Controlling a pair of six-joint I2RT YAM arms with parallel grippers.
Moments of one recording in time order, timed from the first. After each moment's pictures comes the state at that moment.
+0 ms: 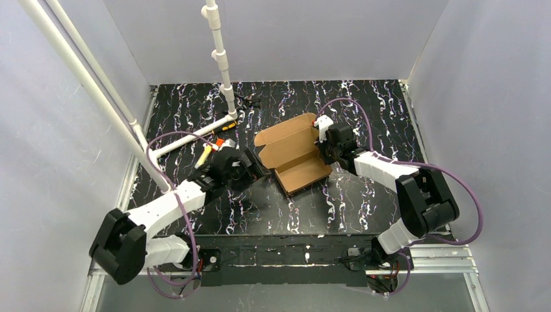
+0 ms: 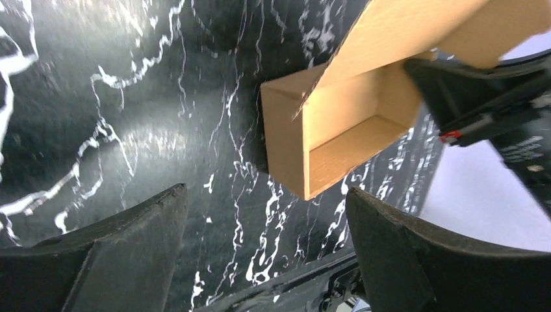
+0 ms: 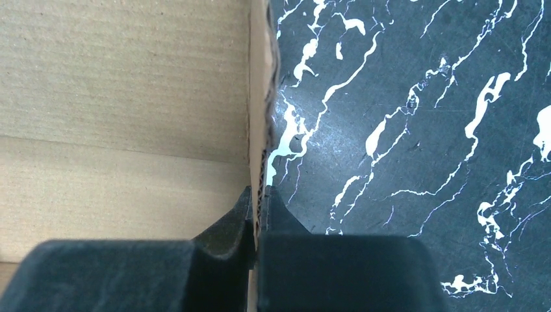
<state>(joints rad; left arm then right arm) -0.60 1.15 0.62 -0.16 0.04 -1.05 0.46 1.55 0.84 -0.02 -0.04 -0.11</state>
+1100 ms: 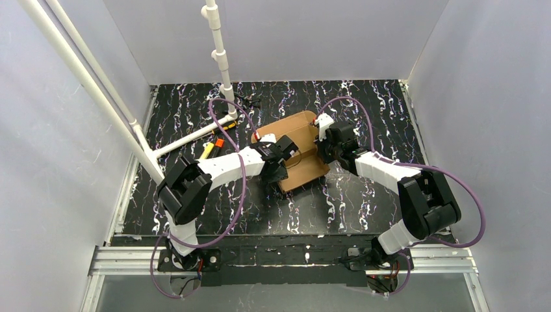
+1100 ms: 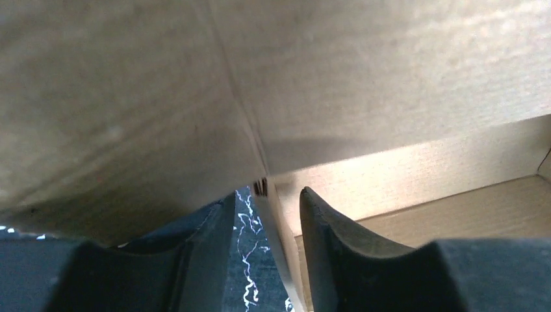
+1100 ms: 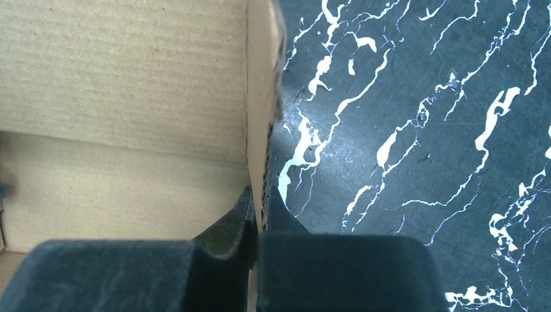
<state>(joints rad) -0.86 1.83 1.28 -0.67 -0.32 -1.02 0.47 1.53 0.84 -0.01 -0.08 -0.08</state>
